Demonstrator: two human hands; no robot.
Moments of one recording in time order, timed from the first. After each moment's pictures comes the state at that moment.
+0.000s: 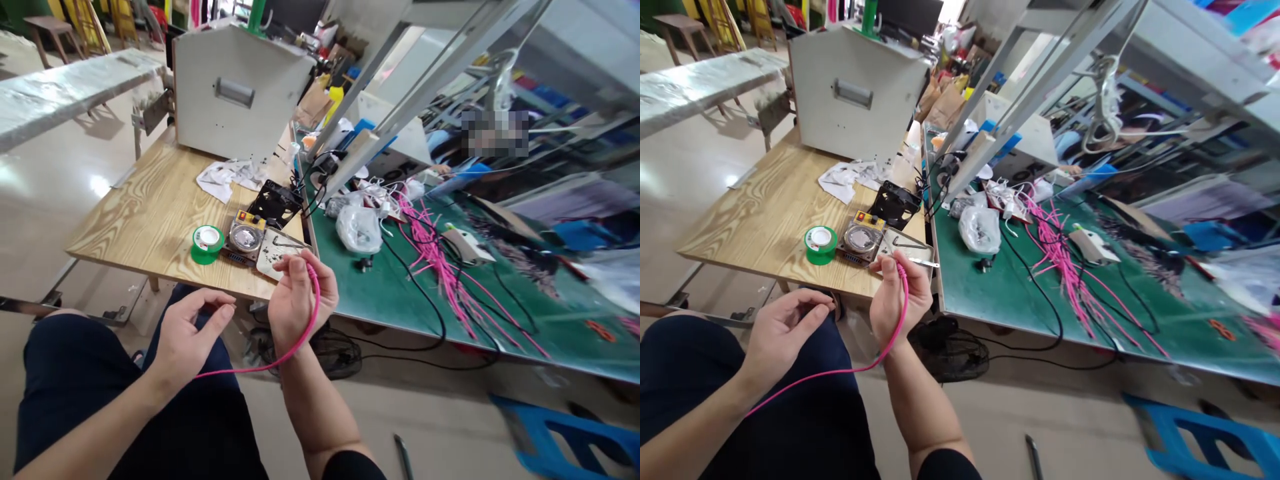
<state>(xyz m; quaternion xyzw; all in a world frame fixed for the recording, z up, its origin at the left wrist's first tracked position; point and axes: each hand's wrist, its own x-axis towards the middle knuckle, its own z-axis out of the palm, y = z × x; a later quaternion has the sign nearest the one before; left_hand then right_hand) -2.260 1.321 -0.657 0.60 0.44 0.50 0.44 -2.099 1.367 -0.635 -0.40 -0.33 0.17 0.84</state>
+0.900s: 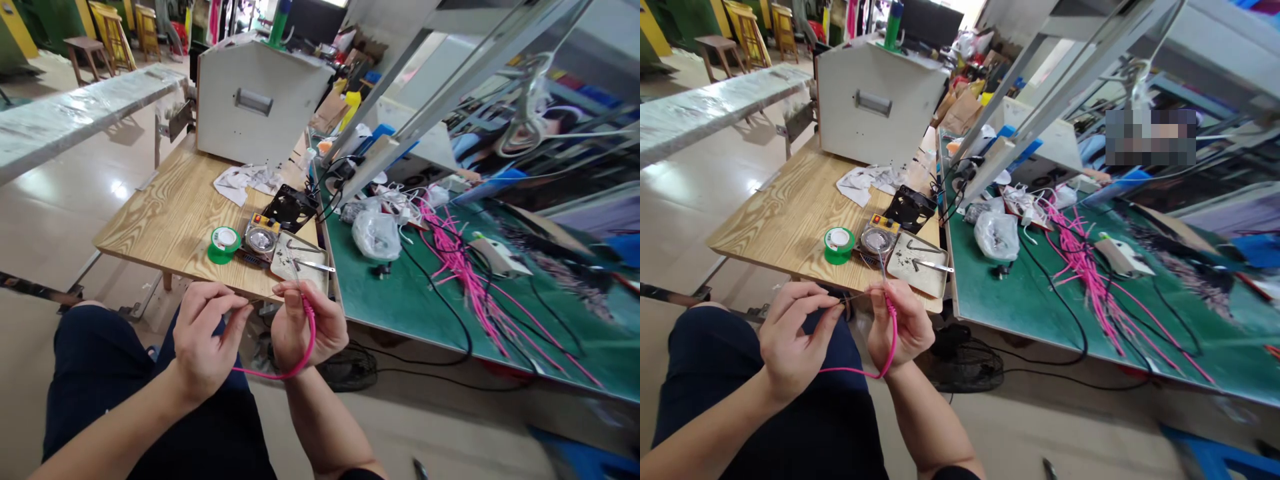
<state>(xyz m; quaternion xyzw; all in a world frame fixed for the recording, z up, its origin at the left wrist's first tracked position) -2.255 1.311 -0.635 0.68 0.40 0.61 0.07 -2.122 1.334 -0.645 -0.32 -0.49 0.06 0.81</state>
